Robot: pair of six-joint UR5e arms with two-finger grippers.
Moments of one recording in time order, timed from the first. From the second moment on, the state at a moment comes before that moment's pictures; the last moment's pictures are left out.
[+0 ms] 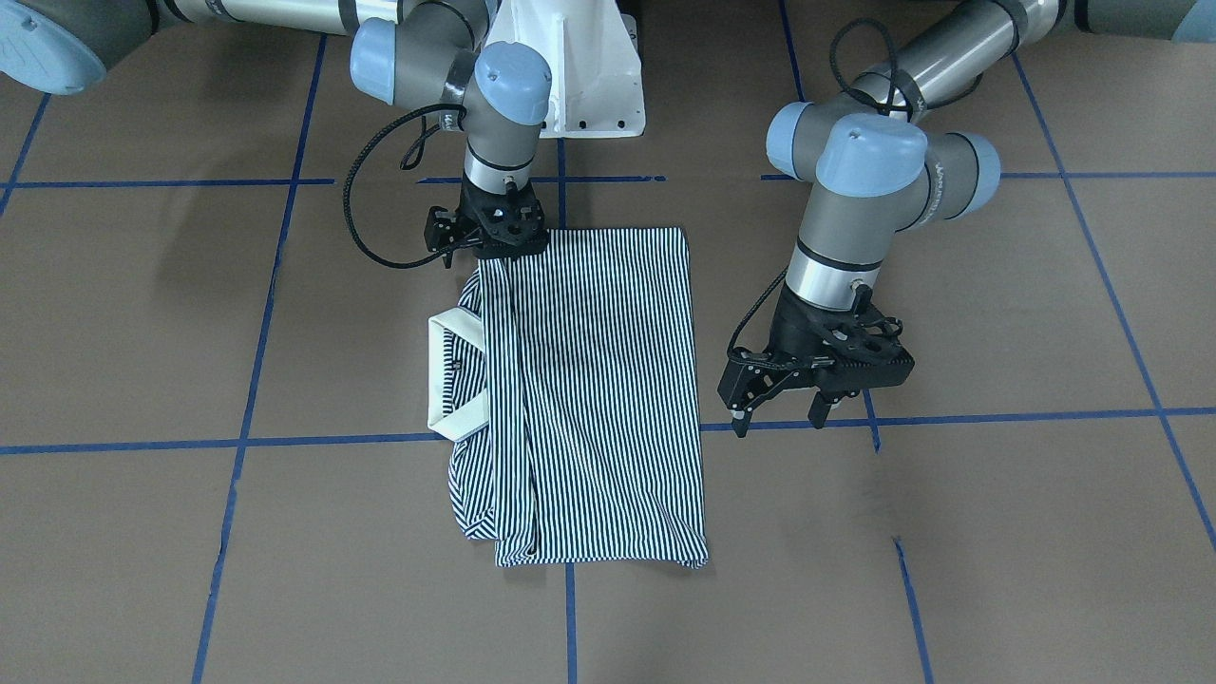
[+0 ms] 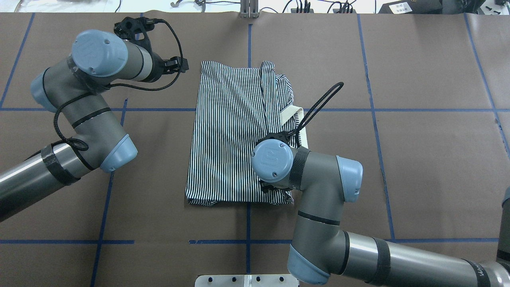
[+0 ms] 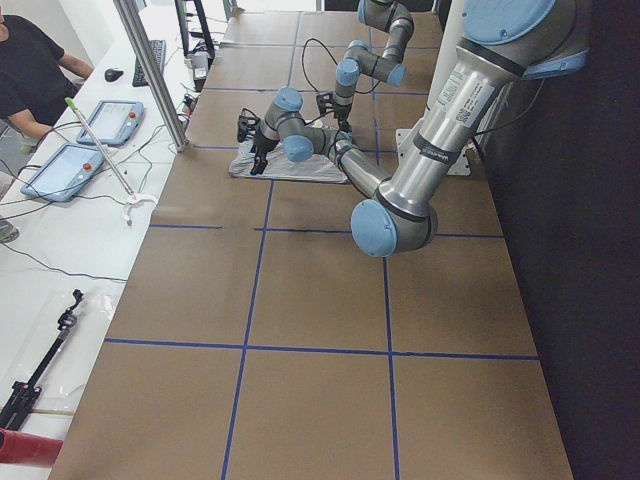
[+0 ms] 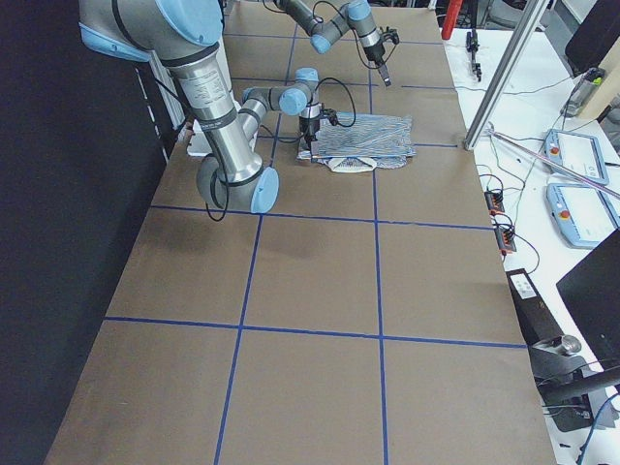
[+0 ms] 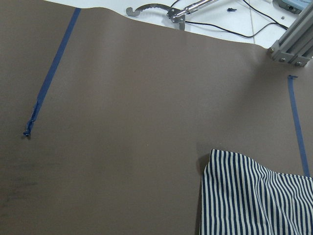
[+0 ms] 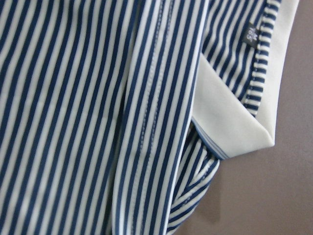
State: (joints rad) left arm -0.77 -2.15 -1.55 -2.02 -1.69 -1.26; right arm 0.36 -0.91 1.66 -1.81 1.67 1.00
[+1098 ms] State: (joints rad) left arm -0.77 -2.16 -1.55 -2.02 -1.69 -1.26; right arm 0.48 -1.05 1.78 -1.80 1.70 0.85
